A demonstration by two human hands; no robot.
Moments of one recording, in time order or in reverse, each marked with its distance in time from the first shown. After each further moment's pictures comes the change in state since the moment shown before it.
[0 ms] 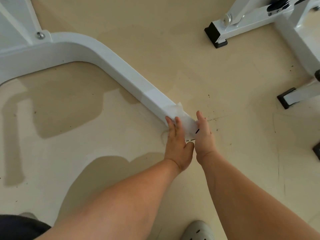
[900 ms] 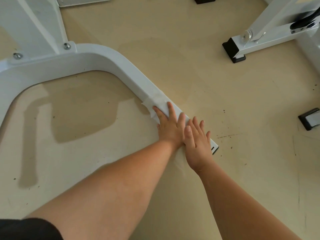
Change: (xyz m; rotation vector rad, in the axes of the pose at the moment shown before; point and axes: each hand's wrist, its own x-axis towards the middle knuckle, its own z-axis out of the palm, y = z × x) left_hand 0.092 -0.015 -0.062 0.249 0.163 -0.221; right_hand 0.011 -0.008 0.040 -0.705 -0.156 -0.357
